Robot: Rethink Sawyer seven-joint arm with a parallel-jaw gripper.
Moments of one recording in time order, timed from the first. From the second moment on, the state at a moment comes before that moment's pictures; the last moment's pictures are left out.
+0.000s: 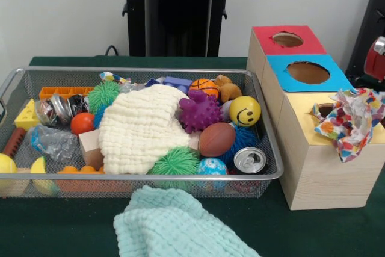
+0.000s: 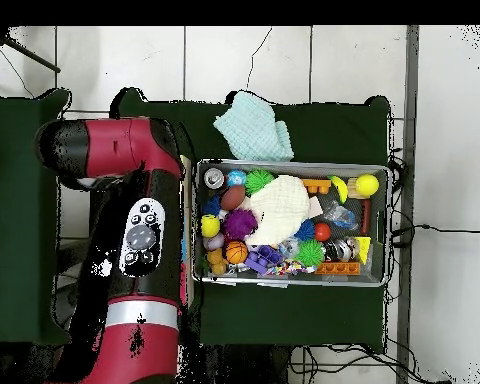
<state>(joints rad) 0.25 -0.27 -0.26 0.91 0.22 1.04 2.48</state>
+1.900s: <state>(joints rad) 0.23 -0.32 -0.25 1.03 0.22 0.84 2.48</state>
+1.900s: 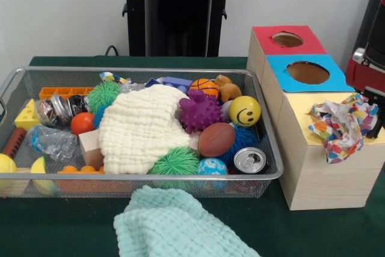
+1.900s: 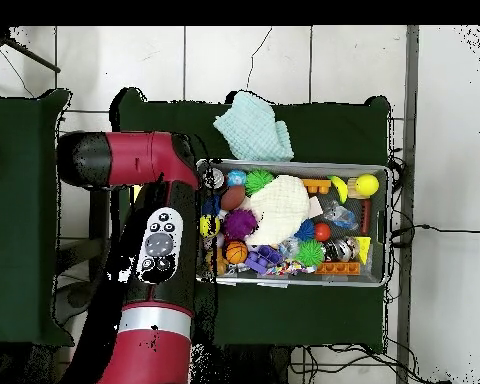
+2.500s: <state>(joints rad) 0.21 -0.33 -0.23 1.06 0.22 0.83 2.48</state>
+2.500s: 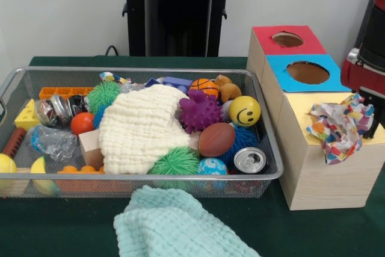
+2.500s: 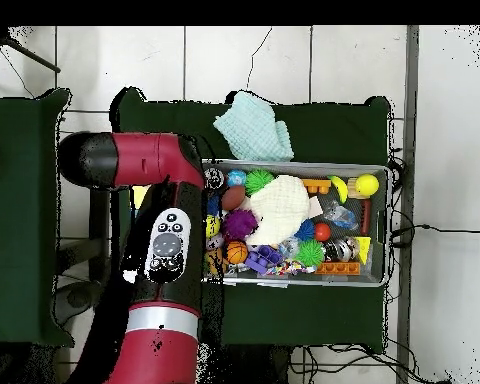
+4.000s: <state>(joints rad) 0.16 -0.38 -0.22 1.15 0.20 0.83 2.48</state>
